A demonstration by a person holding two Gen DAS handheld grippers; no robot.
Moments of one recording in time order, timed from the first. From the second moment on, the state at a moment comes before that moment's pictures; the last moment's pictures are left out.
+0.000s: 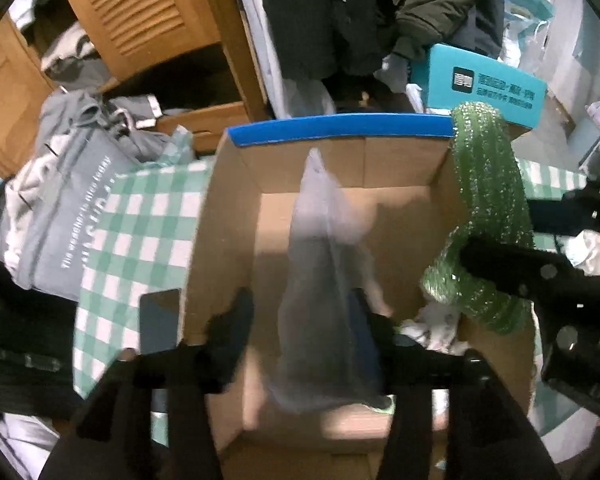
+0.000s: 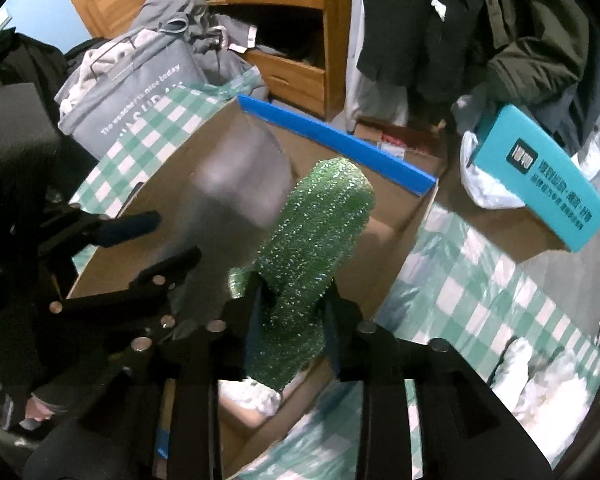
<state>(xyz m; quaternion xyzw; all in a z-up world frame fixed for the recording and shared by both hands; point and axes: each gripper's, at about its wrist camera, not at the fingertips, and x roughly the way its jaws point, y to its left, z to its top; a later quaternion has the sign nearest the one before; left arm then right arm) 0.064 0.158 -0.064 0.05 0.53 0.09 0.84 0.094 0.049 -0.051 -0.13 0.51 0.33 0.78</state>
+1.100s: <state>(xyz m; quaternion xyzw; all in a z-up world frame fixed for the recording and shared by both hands) 0.039 0.114 -0.028 0.09 0.49 0.06 0.86 0.080 -0.032 -0.031 -0.10 0.49 0.26 0.83</state>
